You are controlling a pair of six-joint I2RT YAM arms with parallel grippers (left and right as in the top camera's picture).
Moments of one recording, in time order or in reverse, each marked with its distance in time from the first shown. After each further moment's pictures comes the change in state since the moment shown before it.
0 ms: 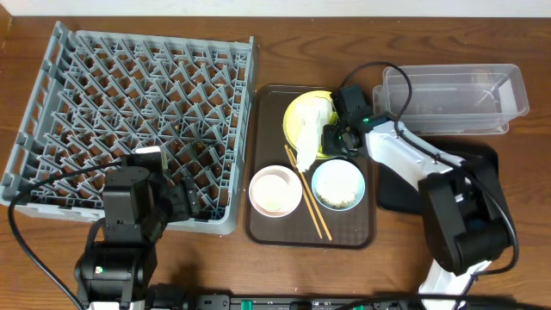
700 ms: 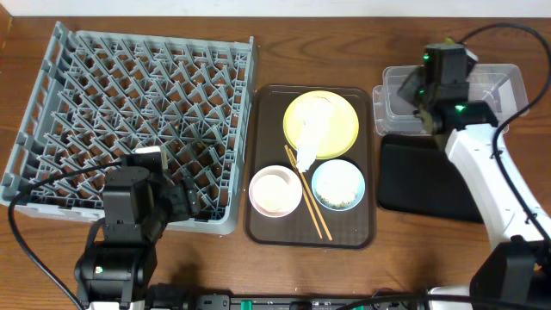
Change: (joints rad) left arm 0.000 0.000 0.000 0.000 0.000 0.000; right arm -0.306 -0.330 0.063 0.006 0.308 0.224
